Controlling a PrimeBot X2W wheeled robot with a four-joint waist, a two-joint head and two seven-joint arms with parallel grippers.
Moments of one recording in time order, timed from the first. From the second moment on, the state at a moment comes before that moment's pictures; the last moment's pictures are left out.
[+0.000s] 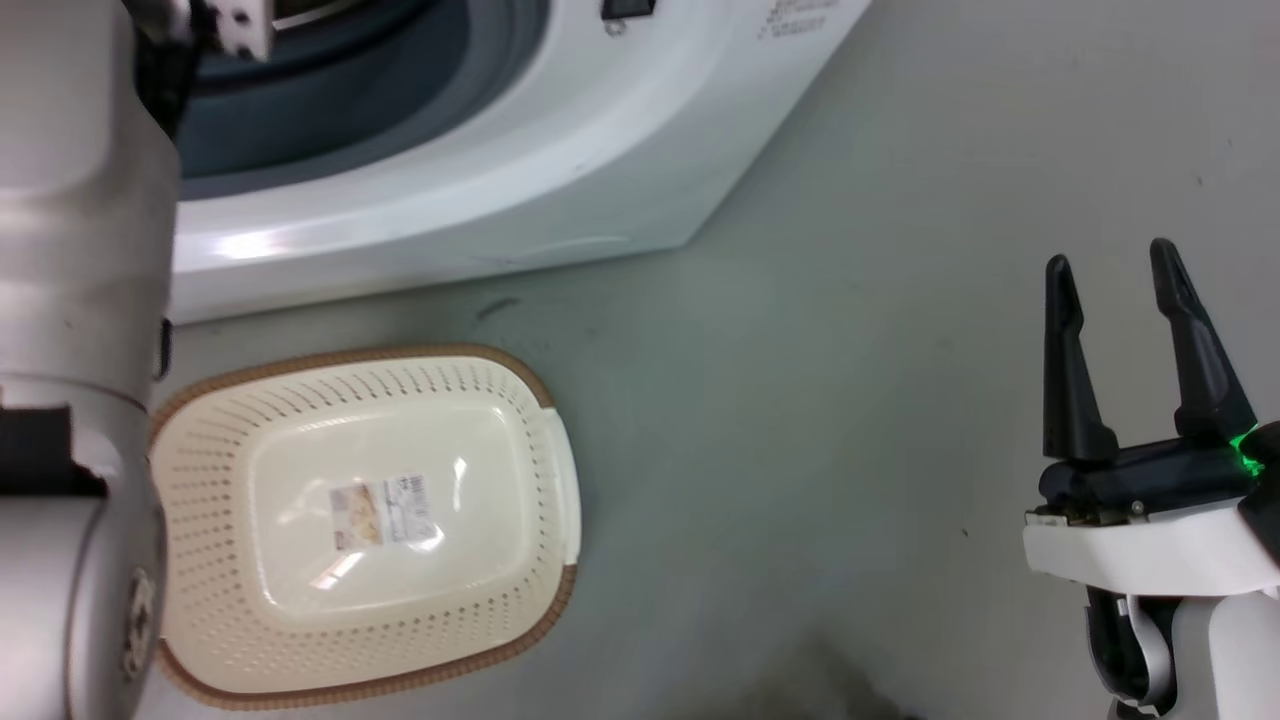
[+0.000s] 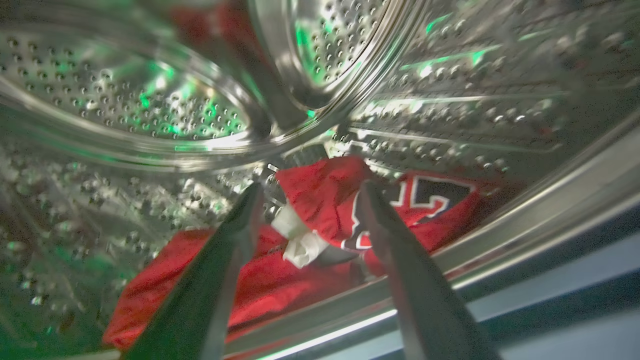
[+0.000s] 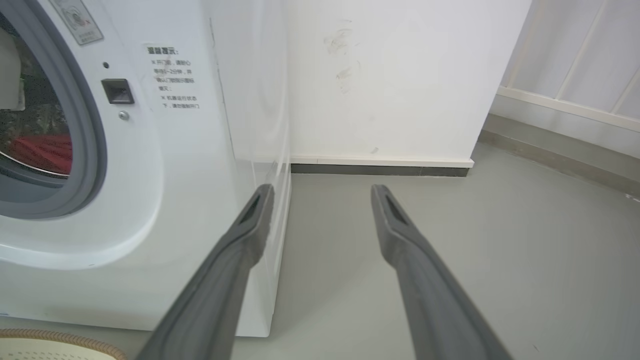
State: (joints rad) left arm -1.36 0.28 -0.16 1.07 0.01 -0.12 0.04; right arm -0.16 -0.05 0.00 -0.16 0.09 0.13 -0.26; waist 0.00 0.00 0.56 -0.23
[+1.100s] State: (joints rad) left arm -1.70 0.36 -0.39 1.20 -0.22 -0.13 0.47; right arm -0.25 -0.05 0.04 -0.18 0.19 0.13 -0.26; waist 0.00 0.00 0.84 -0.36
